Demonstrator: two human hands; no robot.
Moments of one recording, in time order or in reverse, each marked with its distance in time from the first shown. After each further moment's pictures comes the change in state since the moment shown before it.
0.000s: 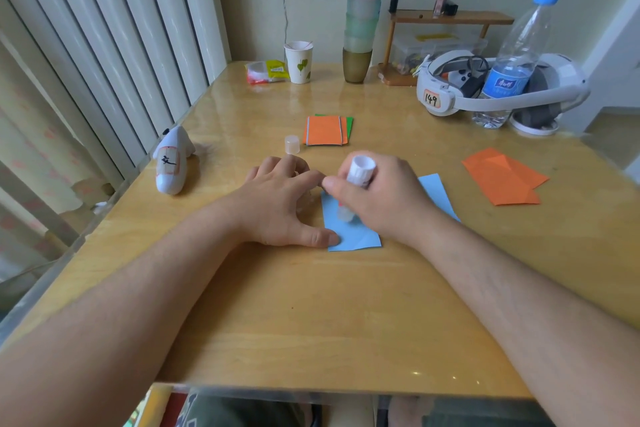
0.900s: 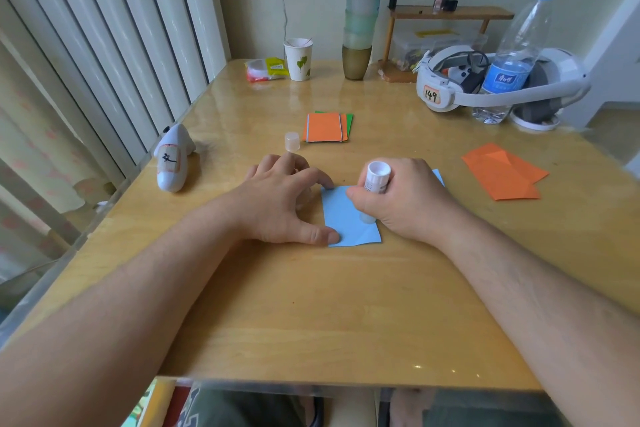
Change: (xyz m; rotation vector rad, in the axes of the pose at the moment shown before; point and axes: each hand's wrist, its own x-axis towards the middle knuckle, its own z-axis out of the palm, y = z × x) left_hand -0.003 0.001 -0.002 -0.031 -0.018 -0.004; right_hand -0.007 0.012 -0.019 -0.176 -0.014 0.026
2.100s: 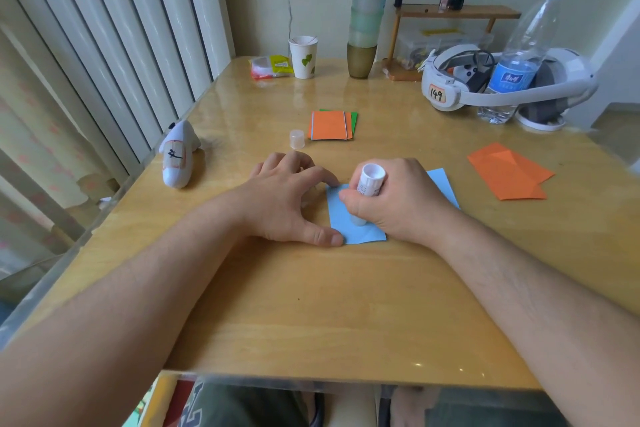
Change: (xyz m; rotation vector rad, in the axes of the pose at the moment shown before) left_hand -0.002 0.000 -0.002 -0.023 -0.032 0.002; right_hand -0.002 -0.011 0.010 0.061 -0.036 -0.026
